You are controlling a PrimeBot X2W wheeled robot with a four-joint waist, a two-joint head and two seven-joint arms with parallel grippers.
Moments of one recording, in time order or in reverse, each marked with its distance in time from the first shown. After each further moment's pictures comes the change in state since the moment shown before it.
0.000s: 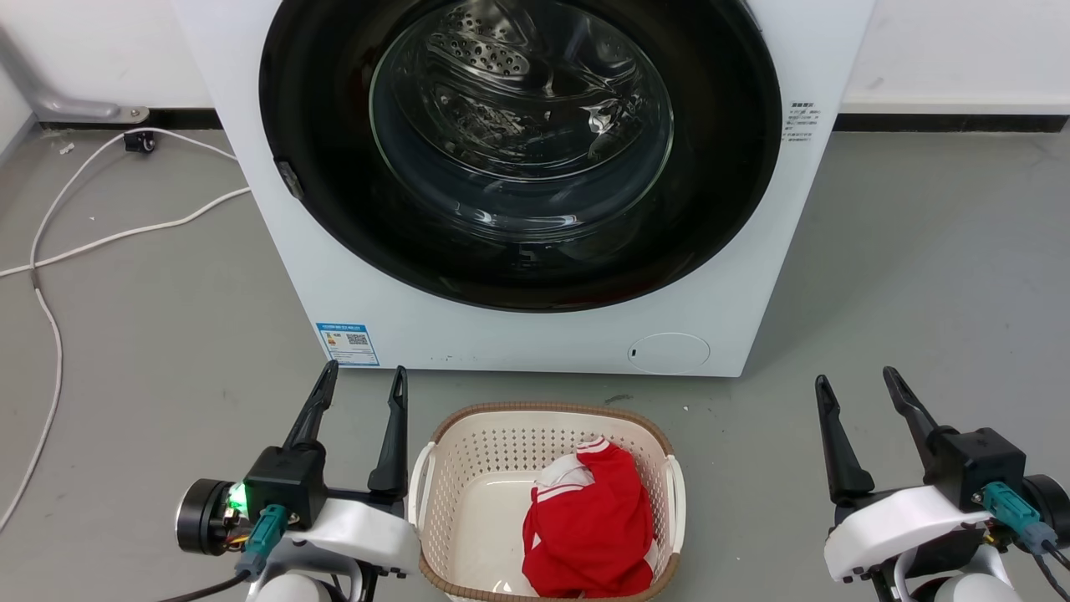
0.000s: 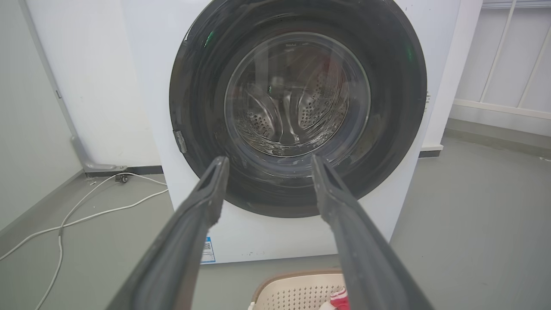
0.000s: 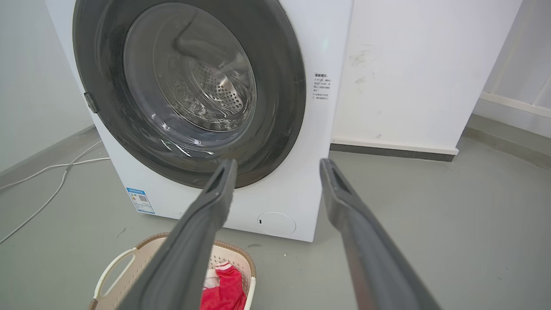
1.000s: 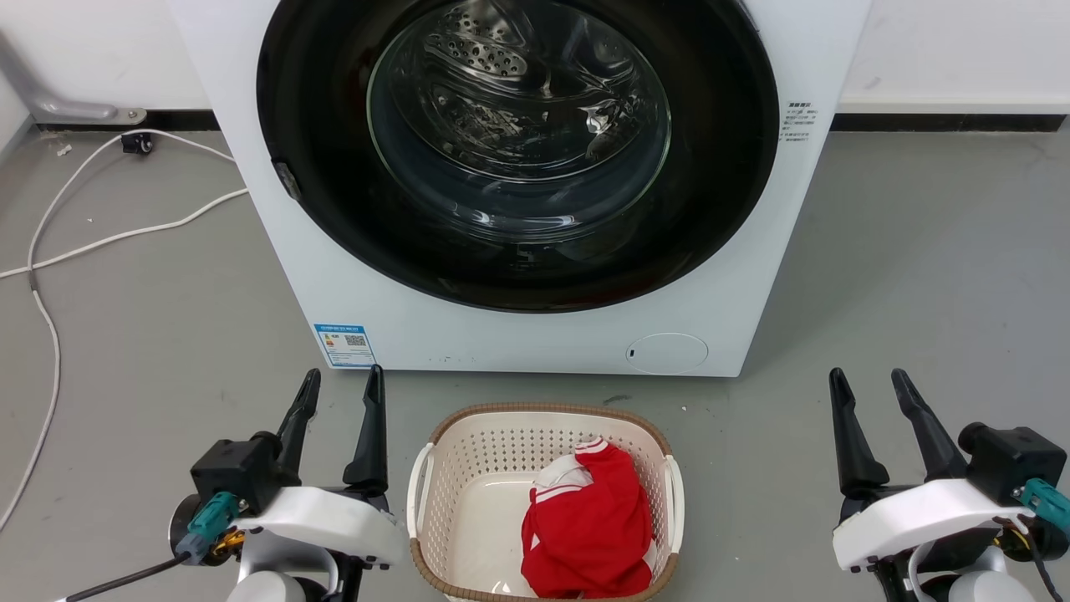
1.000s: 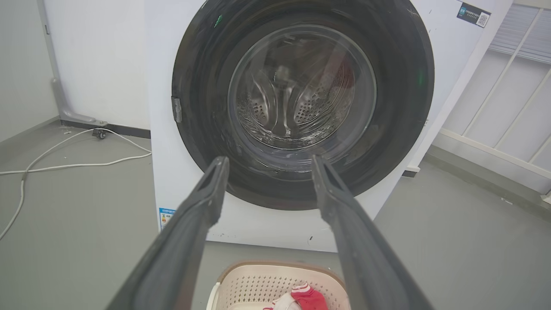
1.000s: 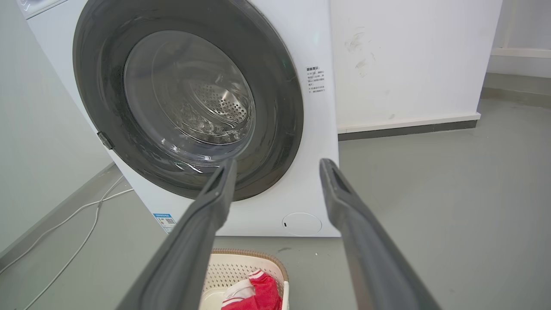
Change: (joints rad) left arm -0.001 -0.014 0.055 0.005 -0.211 -0.055 0.062; right arm -0.010 0.000 -0.011 0.020 0.209 0.000 0.007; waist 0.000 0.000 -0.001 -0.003
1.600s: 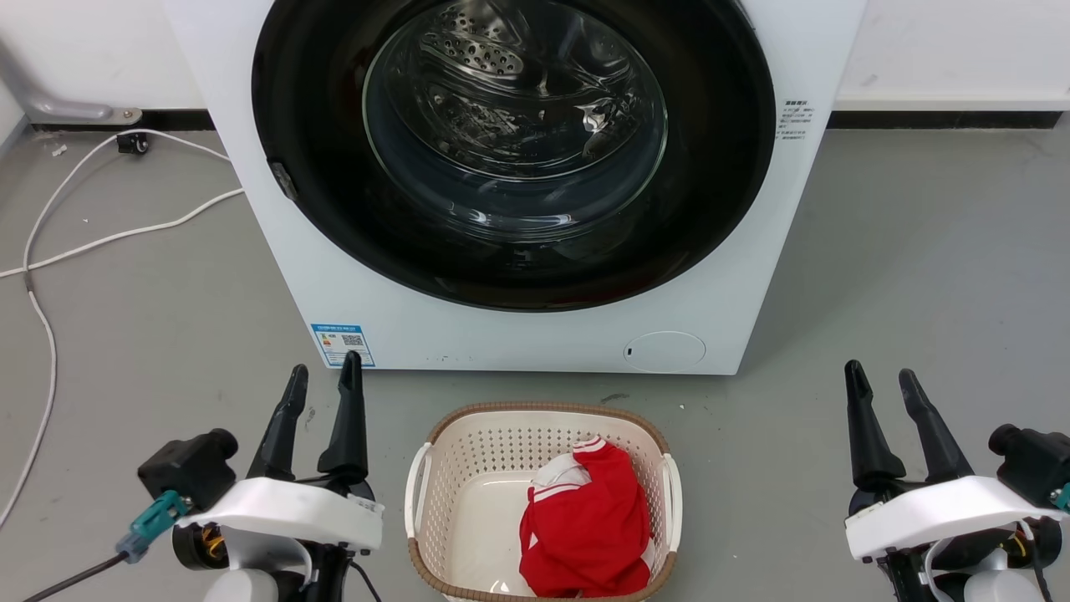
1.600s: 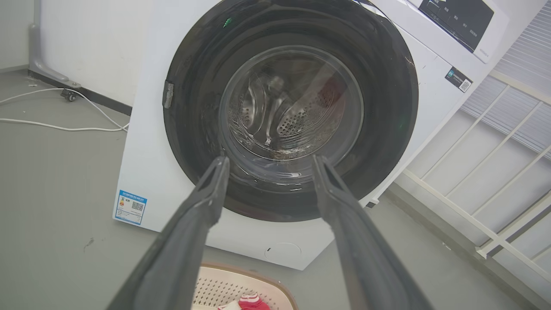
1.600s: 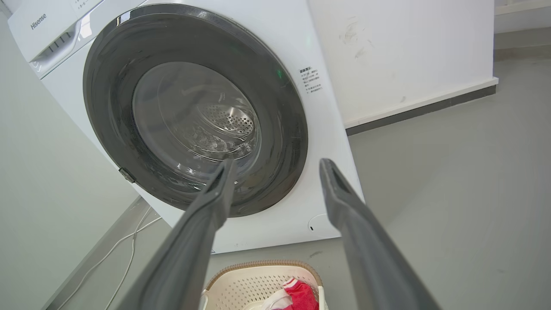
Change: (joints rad) left arm 0.000 -0.040 0.078 -0.031 -0.219 -0.059 0.047; right arm -0.006 0.000 -0.009 0.011 0.202 0.000 -0.009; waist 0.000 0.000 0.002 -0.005
